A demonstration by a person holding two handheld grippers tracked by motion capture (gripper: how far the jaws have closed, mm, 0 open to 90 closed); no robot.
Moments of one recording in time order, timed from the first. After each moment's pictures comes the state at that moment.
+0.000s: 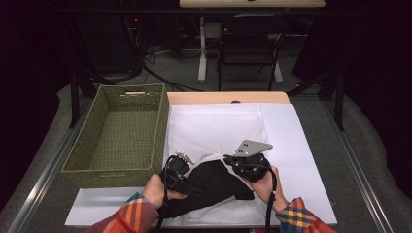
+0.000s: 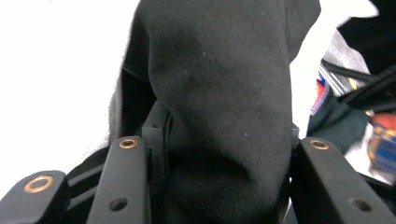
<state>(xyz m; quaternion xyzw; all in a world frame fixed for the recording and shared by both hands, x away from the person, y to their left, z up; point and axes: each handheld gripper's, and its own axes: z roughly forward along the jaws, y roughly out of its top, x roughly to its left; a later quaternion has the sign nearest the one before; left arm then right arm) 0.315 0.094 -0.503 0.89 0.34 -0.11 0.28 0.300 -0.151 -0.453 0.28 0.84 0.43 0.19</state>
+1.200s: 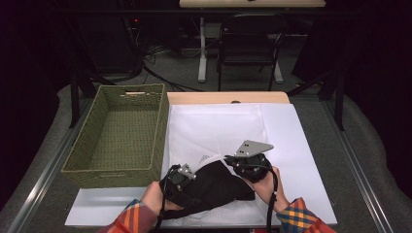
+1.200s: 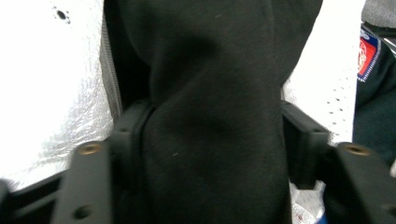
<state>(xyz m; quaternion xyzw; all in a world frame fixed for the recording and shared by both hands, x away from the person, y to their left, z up) 0.295 0.094 -0.518 0.93 0.26 -0.03 0.27 0.299 -0.153 -0.453 0.28 0.84 0.42 0.19</state>
